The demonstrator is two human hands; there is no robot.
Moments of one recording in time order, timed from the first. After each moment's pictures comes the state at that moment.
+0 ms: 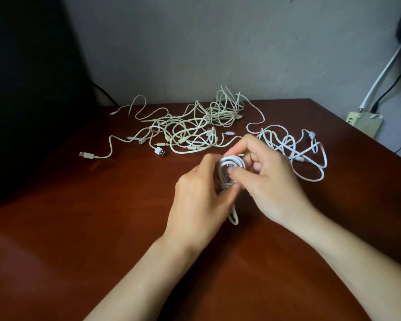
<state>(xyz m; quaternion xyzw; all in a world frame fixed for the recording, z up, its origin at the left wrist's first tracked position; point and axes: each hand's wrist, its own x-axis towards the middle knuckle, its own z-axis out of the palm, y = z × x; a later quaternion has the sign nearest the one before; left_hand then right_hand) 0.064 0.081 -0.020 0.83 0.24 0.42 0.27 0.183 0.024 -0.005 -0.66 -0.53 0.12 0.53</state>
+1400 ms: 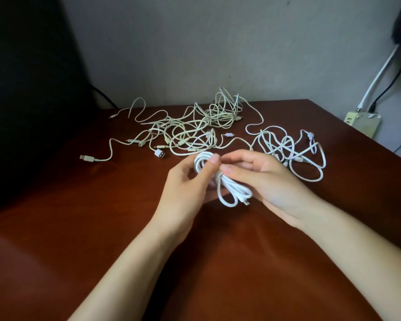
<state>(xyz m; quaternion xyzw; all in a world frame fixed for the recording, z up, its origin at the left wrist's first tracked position) 0.063 0.094 -0.009 0.57 0.24 0.36 0.70 0.186 0.020 0.004 -0.57 -0.42 0.41 0.57</state>
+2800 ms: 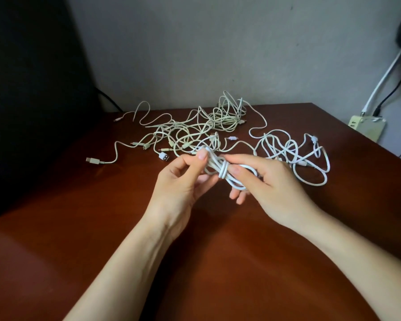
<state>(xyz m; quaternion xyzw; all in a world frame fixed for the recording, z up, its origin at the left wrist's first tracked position) 0.058 0.105 -0.002 0.45 0.22 0.38 0.78 0.189 0.020 -0.008 -0.60 -0.58 0.17 0.53</state>
